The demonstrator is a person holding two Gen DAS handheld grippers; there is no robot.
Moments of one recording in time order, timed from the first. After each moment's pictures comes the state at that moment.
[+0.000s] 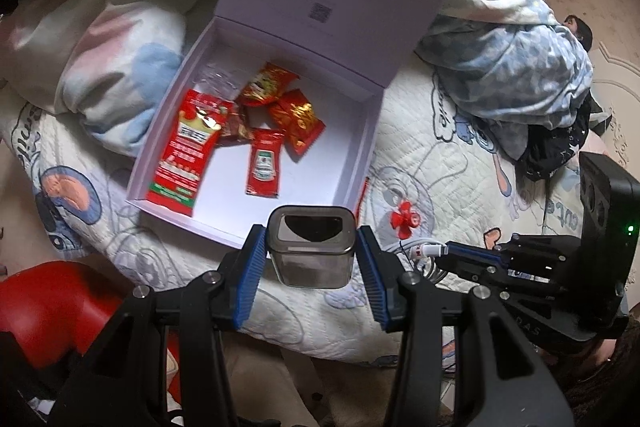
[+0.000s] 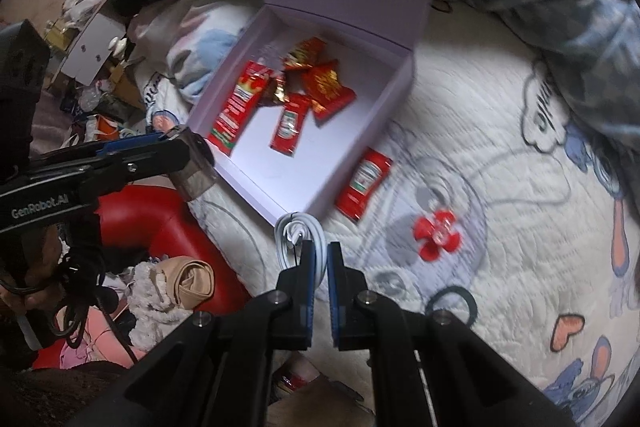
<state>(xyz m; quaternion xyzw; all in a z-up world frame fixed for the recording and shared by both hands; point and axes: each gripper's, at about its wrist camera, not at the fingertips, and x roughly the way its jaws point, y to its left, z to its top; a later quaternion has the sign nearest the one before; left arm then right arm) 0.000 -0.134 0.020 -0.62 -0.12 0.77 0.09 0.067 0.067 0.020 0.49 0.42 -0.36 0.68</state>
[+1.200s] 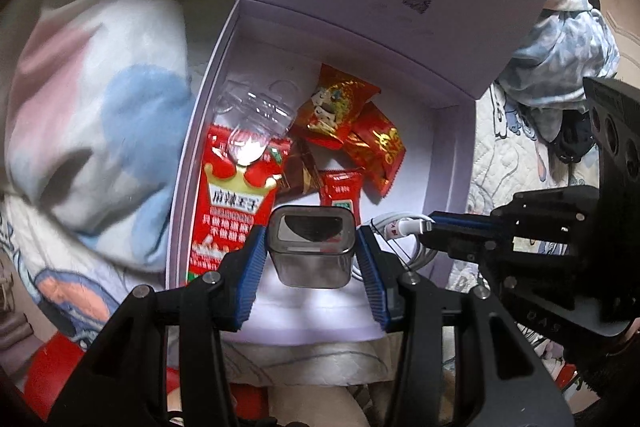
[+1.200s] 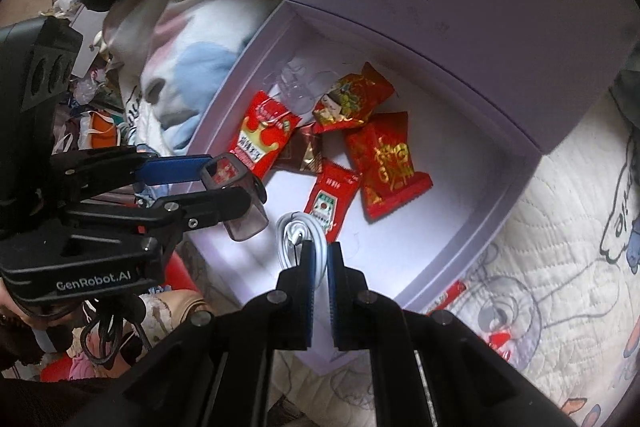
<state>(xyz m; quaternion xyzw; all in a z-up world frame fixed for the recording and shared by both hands) -0.092 -0.185 -0.068 -0.66 -0.07 0.73 0.14 0.154 -0.036 -0.046 0.49 0.46 -0.30 0.68</state>
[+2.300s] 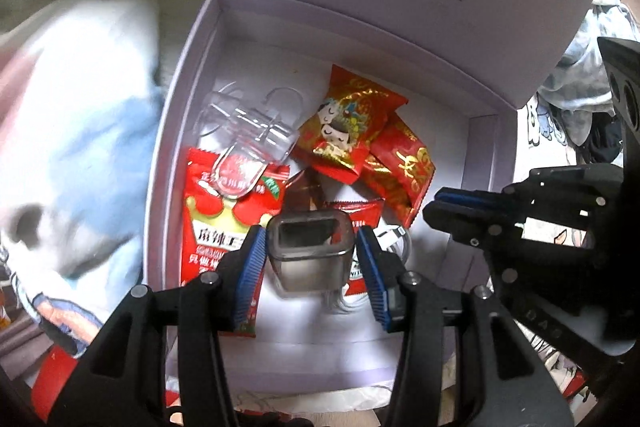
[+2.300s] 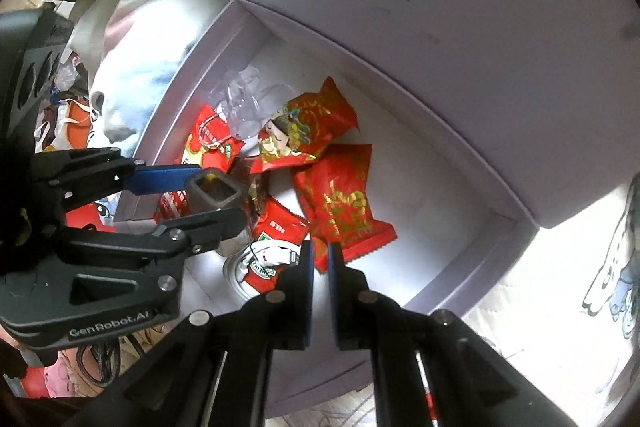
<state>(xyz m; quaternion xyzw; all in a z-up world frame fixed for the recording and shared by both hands) -0.115 -0.164 -0.093 -0.68 -0.04 0.72 0.11 0.154 -0.069 -0.070 0.43 0.51 -0.28 0.69</state>
